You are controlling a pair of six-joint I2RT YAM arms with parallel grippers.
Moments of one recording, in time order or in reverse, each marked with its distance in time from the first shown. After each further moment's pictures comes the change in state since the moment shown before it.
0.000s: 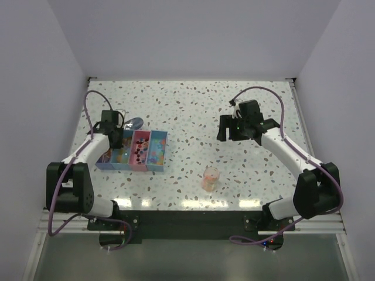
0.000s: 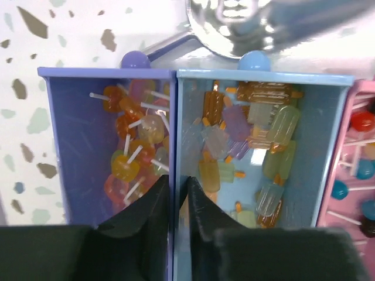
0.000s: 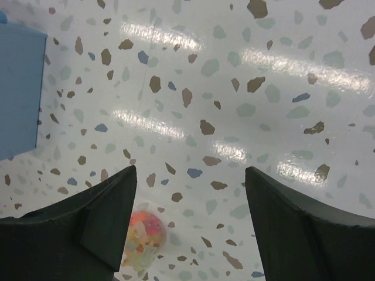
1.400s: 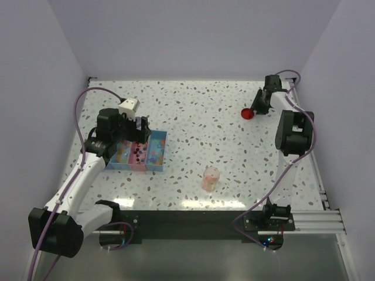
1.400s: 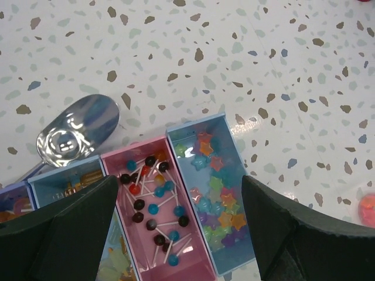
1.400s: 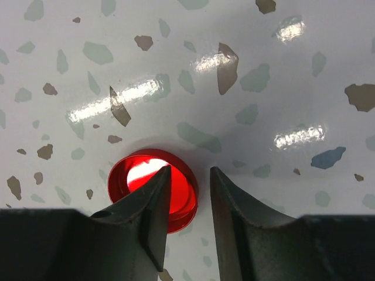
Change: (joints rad) left arm -0.178 -0.356 -0.006 0.120 0.409 -0.073; right arm -0.419 0.844 0.749 -0.025 0.148 0.107
